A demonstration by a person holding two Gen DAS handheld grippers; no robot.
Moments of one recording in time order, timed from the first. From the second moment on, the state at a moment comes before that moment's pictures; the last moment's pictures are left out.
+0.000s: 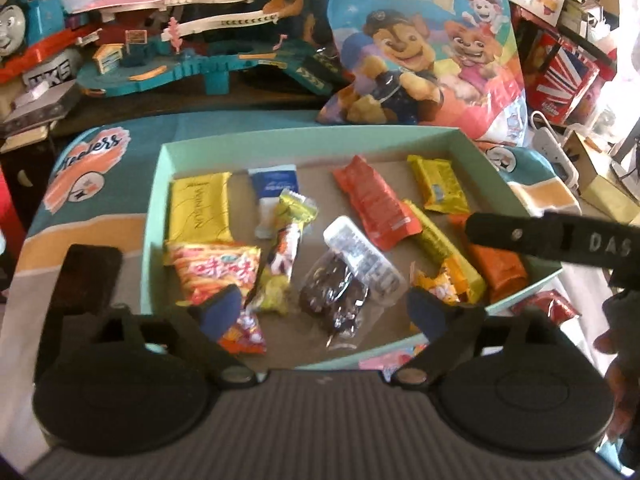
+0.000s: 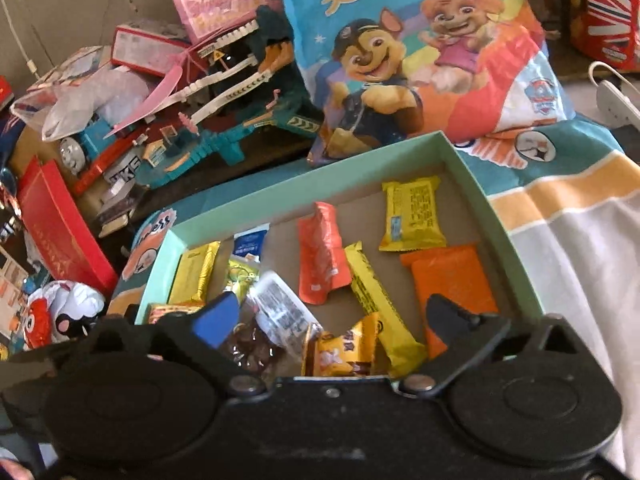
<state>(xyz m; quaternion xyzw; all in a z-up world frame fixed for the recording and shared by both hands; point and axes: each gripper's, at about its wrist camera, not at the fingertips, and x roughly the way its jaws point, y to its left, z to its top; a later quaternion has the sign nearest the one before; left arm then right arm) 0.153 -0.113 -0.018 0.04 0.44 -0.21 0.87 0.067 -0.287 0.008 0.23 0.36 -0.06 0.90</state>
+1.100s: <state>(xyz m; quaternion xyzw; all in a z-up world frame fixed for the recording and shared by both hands) 0.072 -0.094 -0.067 0.08 0.51 -0.20 0.83 -0.037 -0.283 -0.010 0.26 0.38 -0.09 0.88</state>
